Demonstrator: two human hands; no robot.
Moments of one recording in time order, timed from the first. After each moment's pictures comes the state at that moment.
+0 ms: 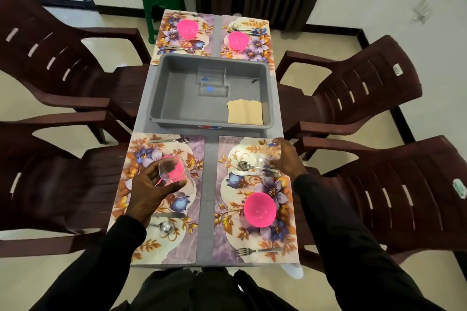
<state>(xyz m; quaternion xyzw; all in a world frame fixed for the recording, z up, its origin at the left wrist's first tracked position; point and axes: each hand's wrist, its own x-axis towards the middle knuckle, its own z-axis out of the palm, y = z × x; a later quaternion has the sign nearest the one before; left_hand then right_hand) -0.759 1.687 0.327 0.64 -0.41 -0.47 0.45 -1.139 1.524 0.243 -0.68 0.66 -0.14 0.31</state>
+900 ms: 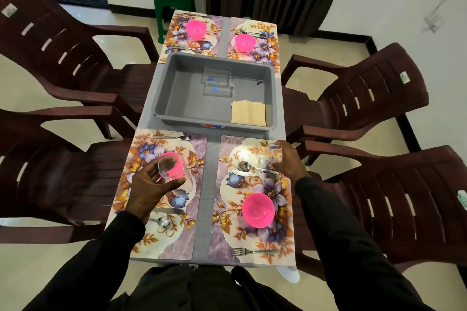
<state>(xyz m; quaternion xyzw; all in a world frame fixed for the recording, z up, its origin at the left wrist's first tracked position) -0.761 1.695 0.324 0.66 -0.39 -0.46 0.46 -1.148 1.522 0.233 -0.70 0.64 -0.12 0.31</state>
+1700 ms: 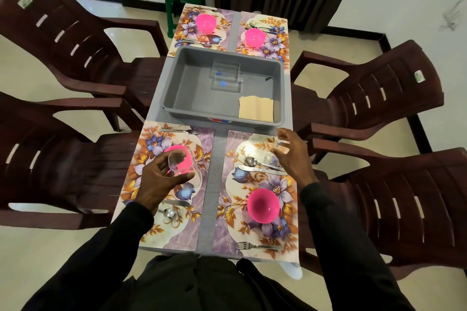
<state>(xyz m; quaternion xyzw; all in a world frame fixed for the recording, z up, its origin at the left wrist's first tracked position) -0.767 1.696 0.321 0.66 -0.38 -0.46 0.46 -1.109 1.556 0.307 -0.68 0.59 -0.28 0.33</state>
